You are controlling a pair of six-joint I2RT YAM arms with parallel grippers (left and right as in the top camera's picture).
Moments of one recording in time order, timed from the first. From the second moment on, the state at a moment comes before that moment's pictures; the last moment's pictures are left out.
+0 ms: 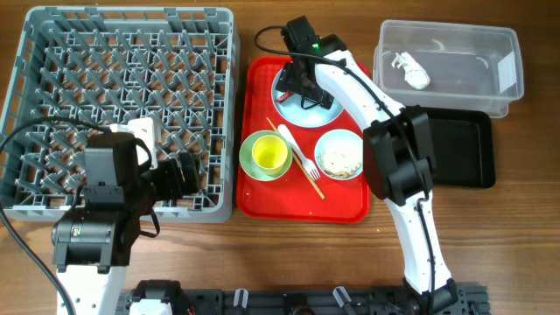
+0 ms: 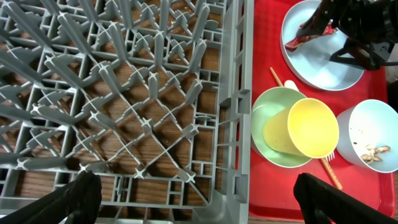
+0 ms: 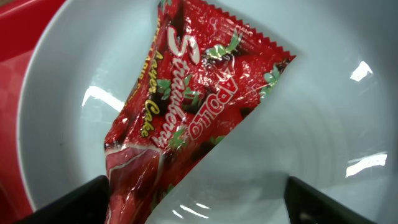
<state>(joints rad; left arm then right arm) -0.04 0.89 0.95 -0.95 0.10 -0.21 0.45 2.44 2.07 -0.96 0.07 0.80</state>
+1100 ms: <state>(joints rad) -0.04 0.89 0.95 -0.95 0.10 -0.21 -0.05 2.01 2.03 -1.18 -0.11 0.37</state>
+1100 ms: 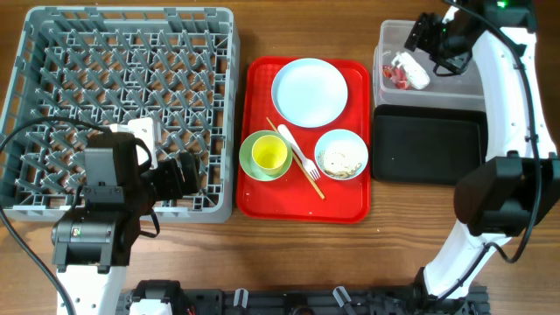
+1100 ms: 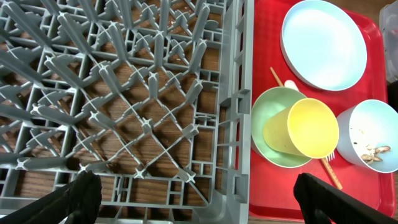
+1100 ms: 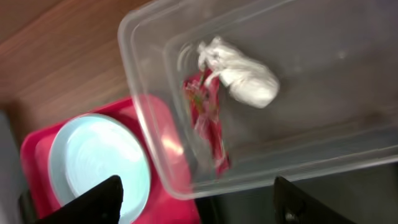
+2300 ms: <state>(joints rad) -0.04 0.89 0.95 -0.95 0.10 -0.21 0.50 1.94 1.39 -0.89 -0.14 0.57</state>
